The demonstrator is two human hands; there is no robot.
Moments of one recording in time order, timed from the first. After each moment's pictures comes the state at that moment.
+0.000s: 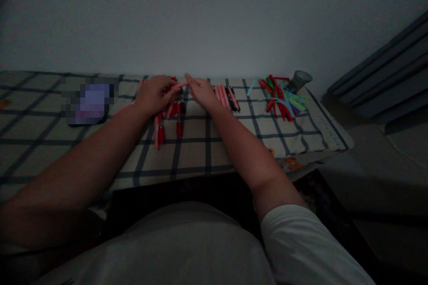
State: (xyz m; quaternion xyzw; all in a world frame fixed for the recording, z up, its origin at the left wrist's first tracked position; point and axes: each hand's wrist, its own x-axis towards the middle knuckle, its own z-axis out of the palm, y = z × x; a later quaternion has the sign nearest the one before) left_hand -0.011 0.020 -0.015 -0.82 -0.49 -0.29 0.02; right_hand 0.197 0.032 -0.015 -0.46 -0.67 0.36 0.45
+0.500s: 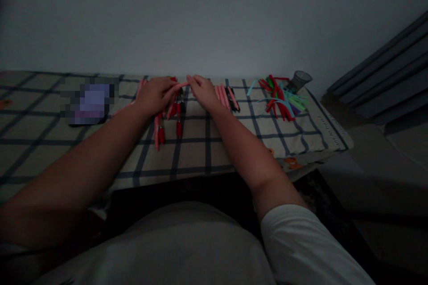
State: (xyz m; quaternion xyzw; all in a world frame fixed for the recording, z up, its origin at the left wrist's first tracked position) left_hand -0.012 0.028 -0.021 -0.84 -0.47 -0.27 0.04; right_hand 0.203 0.040 -0.022 -0.46 -0.68 0.33 0.47
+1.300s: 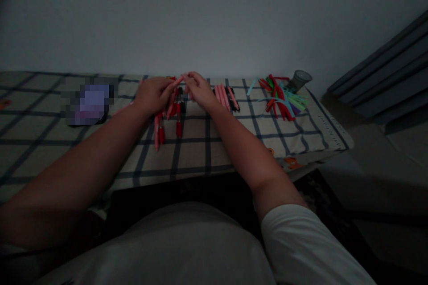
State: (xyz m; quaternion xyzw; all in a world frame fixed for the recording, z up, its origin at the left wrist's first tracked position) left_hand -0.013 0.023 -0.017 -0.82 -0.49 -0.28 0.04; right_hand 0.191 0.037 -0.021 -0.42 -0.65 0.42 0.48
